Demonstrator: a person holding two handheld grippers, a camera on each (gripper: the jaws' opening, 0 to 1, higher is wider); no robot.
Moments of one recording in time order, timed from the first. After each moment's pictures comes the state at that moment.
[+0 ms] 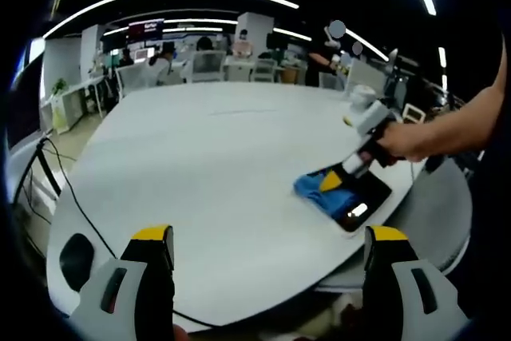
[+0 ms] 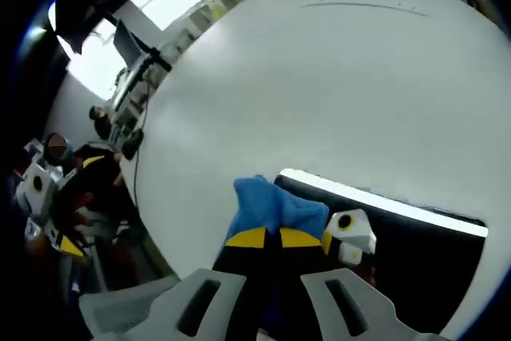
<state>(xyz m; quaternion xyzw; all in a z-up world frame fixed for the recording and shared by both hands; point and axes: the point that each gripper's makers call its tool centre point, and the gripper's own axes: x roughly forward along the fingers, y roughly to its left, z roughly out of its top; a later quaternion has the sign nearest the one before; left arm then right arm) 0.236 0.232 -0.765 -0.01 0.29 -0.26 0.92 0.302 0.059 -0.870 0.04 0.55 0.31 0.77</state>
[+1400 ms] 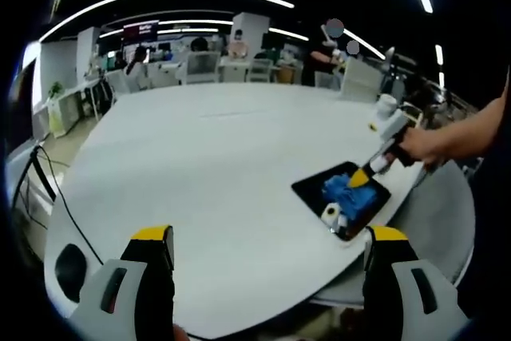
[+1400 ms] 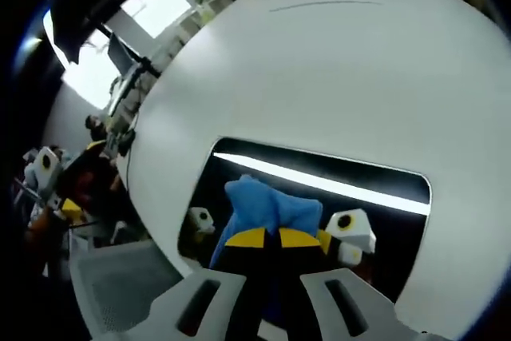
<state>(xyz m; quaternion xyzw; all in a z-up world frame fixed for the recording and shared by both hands) 0.248 0.213 -0.764 0.00 0.29 -0.26 0.92 0.296 -0.043 -0.868 0.06 0.55 0.28 0.78</state>
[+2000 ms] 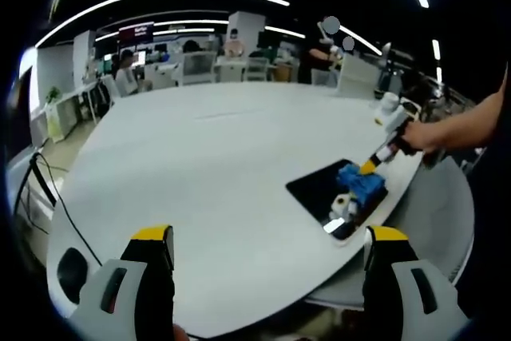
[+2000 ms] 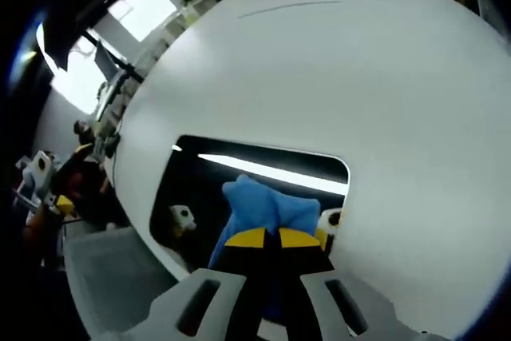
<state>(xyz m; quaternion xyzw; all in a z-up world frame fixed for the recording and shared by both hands) 0.243 0.203 -0.760 0.01 0.29 -0.27 0.92 0.298 -0.112 -0.868 0.05 0.56 0.25 0.79</state>
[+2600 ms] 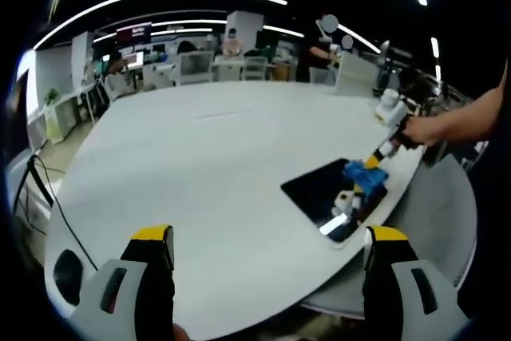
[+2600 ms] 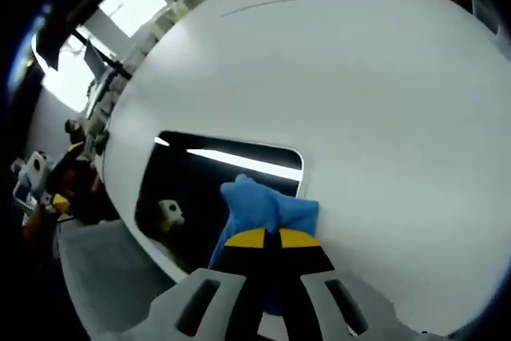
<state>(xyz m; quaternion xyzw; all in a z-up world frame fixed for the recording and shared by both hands) 0.244 0.190 -0.764 0.01 0.29 -0.27 0.92 0.298 -0.141 -0.869 0.03 0.57 0.23 0.79</state>
